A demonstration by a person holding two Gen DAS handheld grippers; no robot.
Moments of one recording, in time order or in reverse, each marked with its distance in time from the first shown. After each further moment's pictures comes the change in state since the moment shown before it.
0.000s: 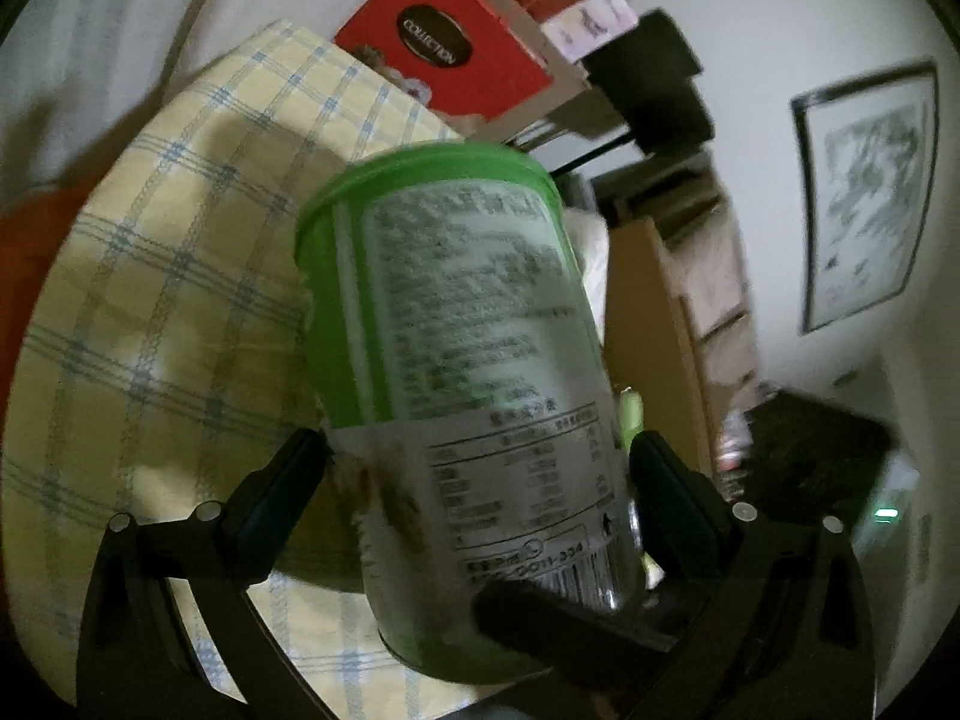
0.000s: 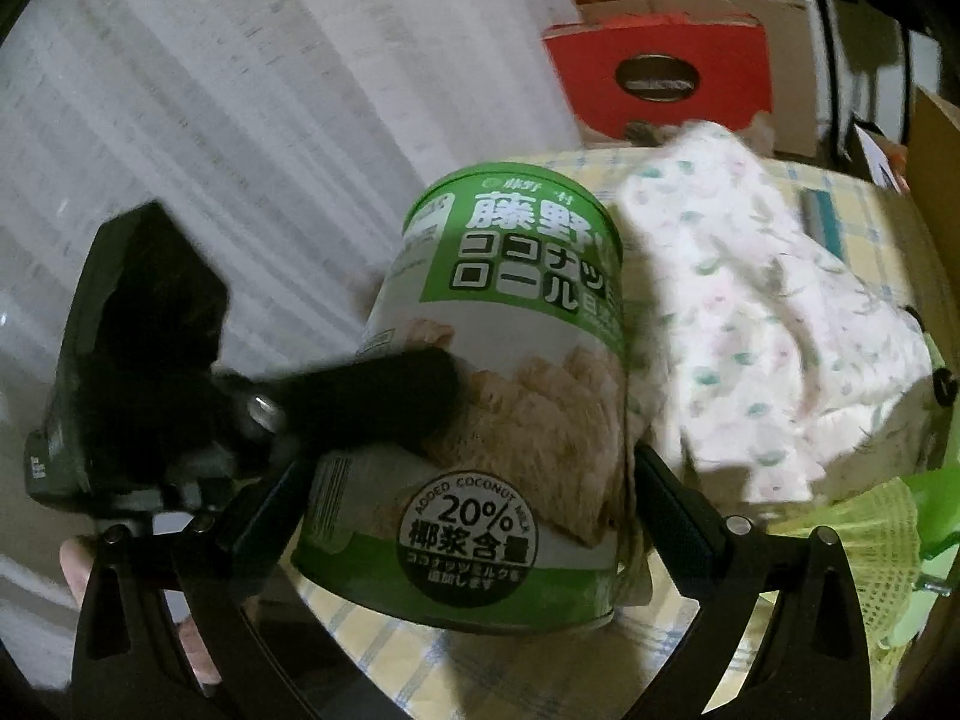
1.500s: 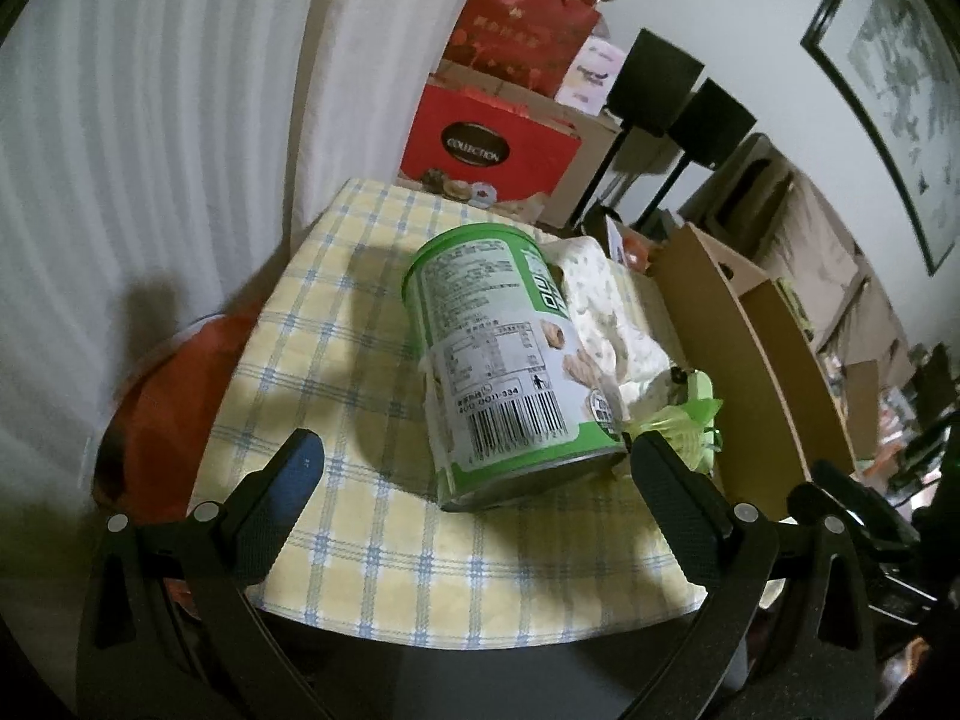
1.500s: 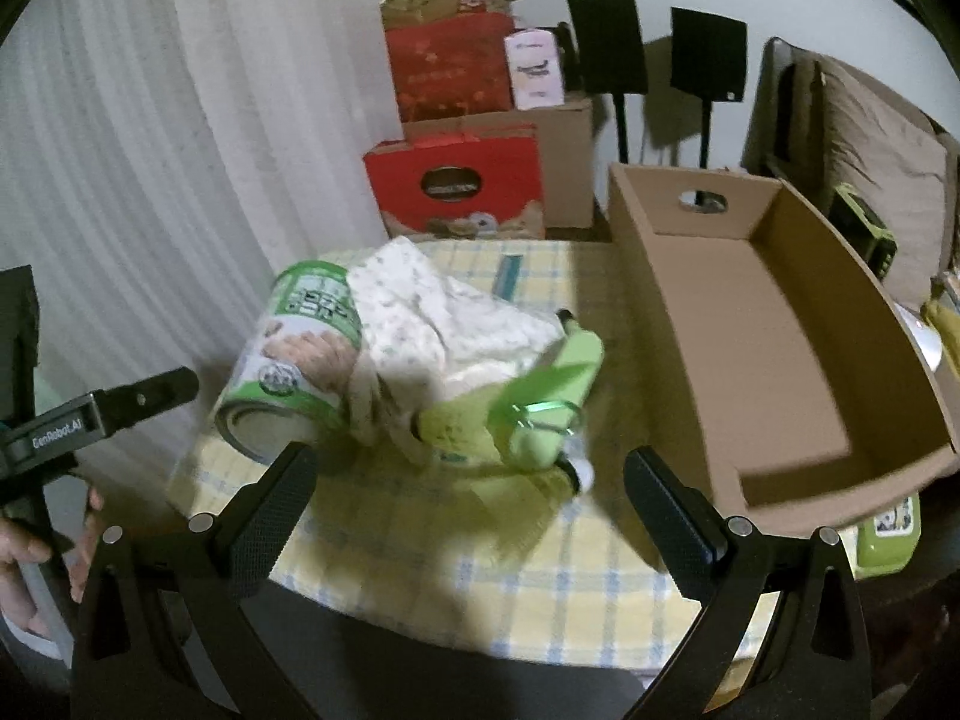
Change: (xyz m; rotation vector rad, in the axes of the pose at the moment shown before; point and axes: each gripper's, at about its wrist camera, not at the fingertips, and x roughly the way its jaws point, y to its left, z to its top) left arm -0.072 -0.077 -0.061 0.228 -0.229 0.406; right arm -0.144 -0.029 -0.056 0.107 -0.222 -0.400
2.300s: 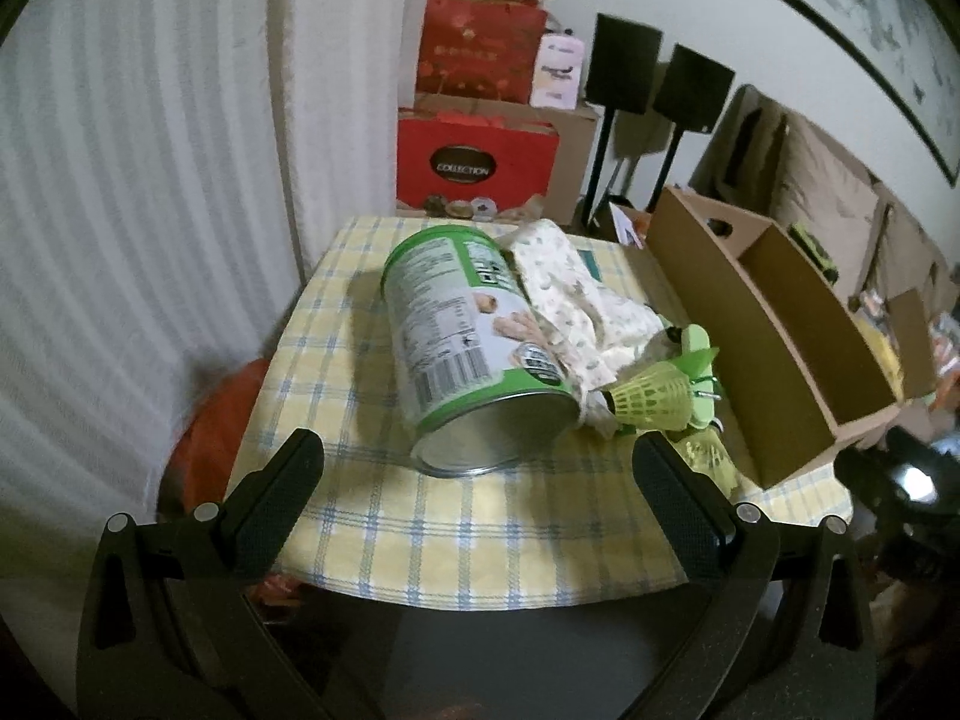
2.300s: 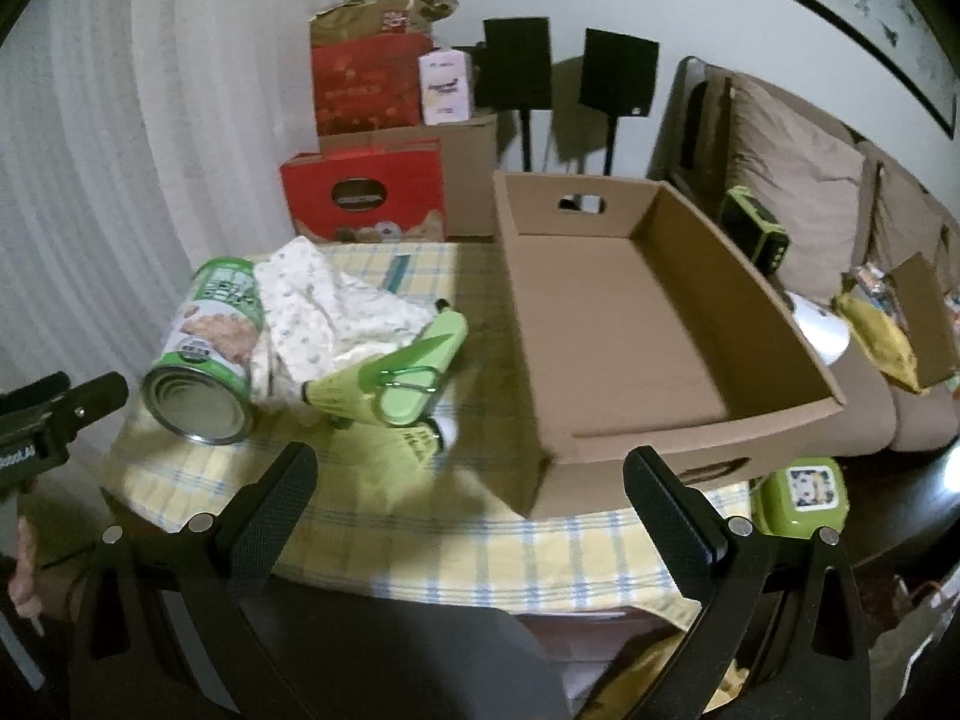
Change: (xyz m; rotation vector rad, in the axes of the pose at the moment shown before) left arm -0.027 -0.056 -0.031 0.169 -0.055 0.138; right arm -0.048 -0.030 -0.030 0.028 -0.034 -0.212
